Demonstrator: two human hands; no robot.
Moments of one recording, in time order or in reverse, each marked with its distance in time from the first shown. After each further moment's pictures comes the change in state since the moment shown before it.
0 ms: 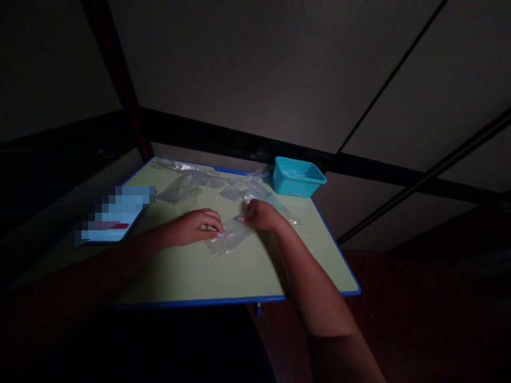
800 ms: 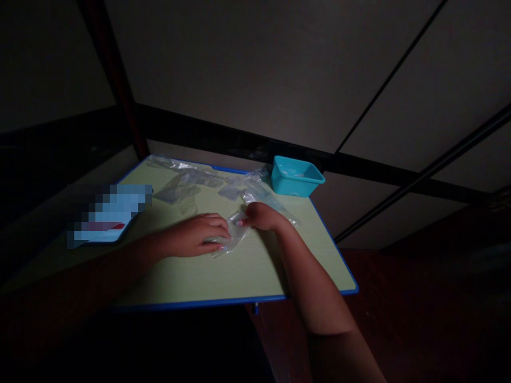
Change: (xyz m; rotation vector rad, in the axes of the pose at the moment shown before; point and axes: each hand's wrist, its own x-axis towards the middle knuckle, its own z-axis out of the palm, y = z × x) left_hand -0.005 0.019 0.006 0.230 -0.048 0.146; right_hand 0.000 0.001 -0.003 0.079 -0.159 0.013
